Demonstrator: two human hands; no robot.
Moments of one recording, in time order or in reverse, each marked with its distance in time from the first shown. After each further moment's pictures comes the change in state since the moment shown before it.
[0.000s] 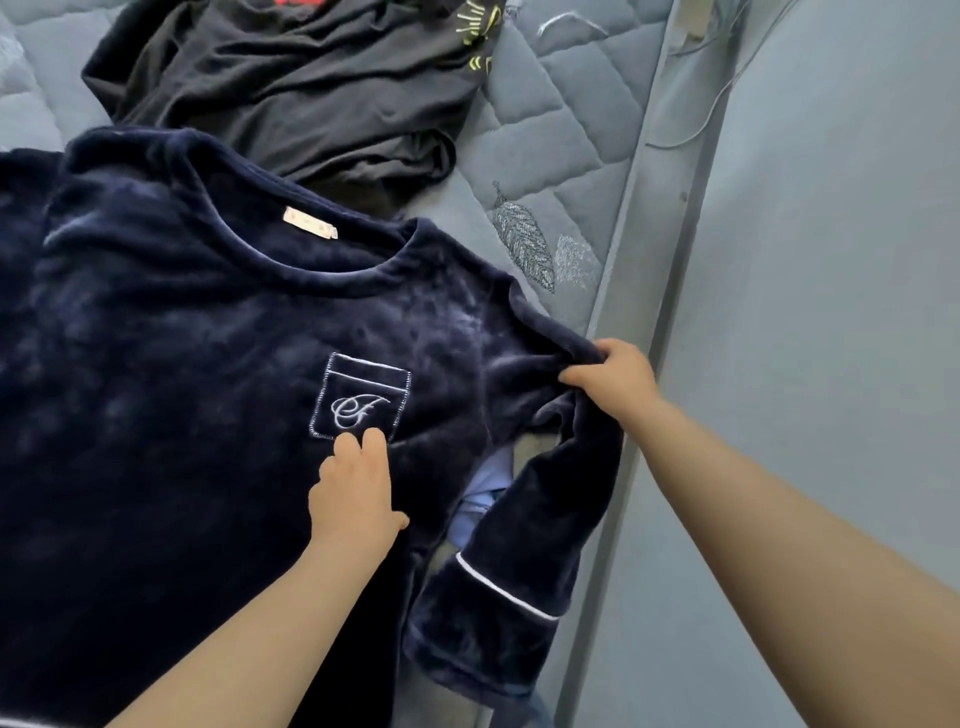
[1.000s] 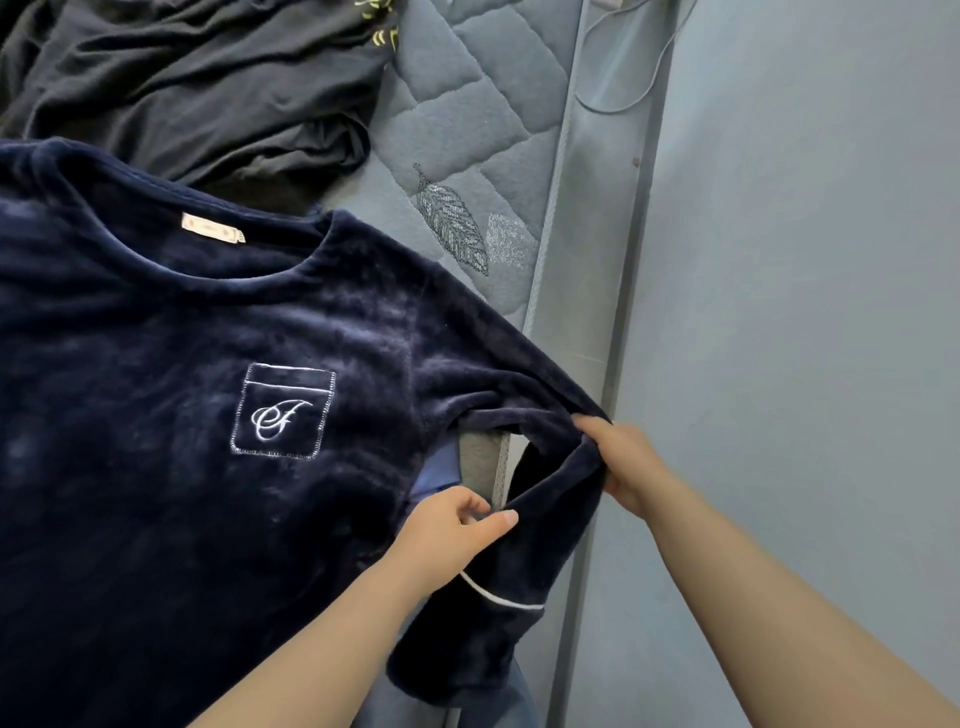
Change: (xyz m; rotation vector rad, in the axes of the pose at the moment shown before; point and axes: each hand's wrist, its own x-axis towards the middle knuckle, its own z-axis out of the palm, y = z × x) left_hand -0.022 0.087 0.056 -0.712 -0.509 0.105; right_hand -0.034 0.112 -0.011 0.658 -0.160 0.490
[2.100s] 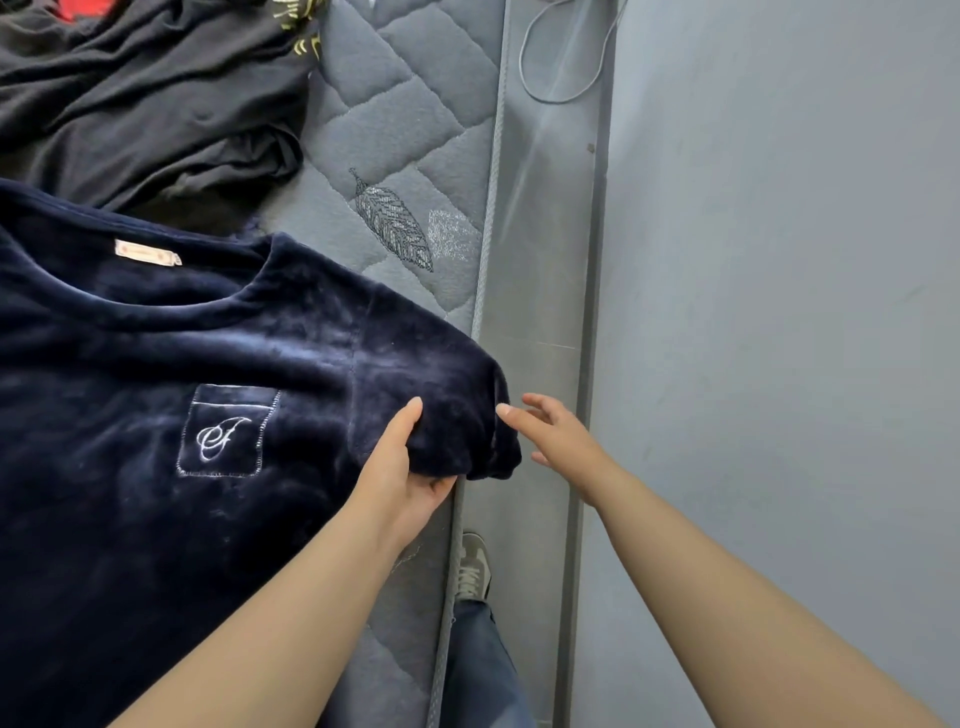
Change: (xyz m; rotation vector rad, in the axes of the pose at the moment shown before) left_hand 0.011 0.060 -0.002 -1.233 0.041 -0.112; right_hand -0.005 0.015 -0.001 -0.145 -0.157 -0.195
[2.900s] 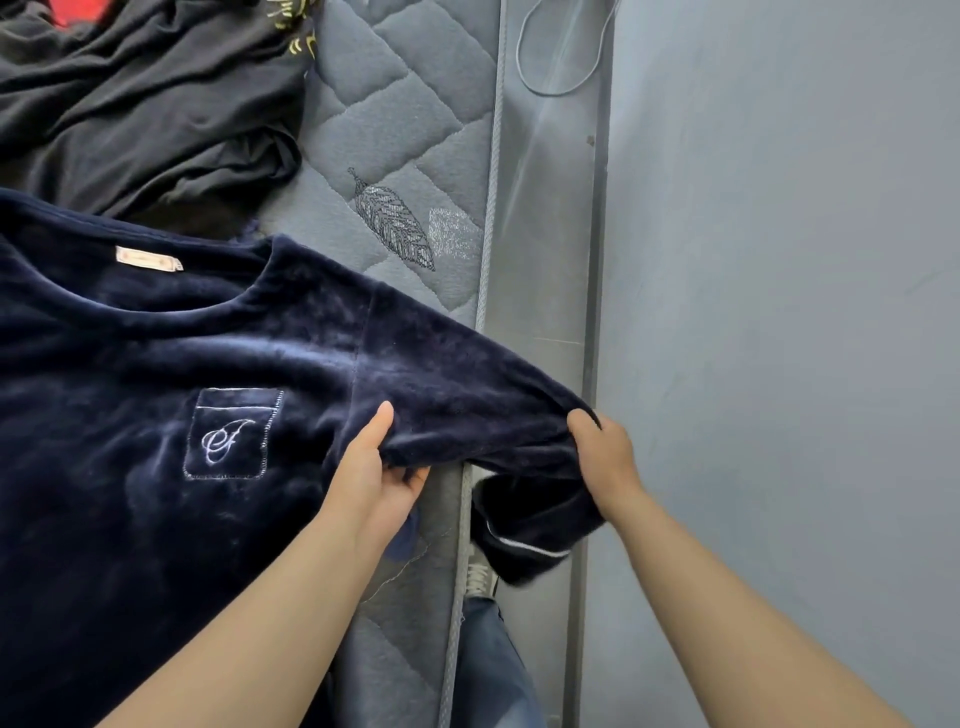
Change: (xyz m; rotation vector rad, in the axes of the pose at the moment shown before) left_hand 0.004 0.016 -0.018 -0.096 0.154 0.024; right_hand -0.019 0.008 -0.008 0.071 0.381 -0.054
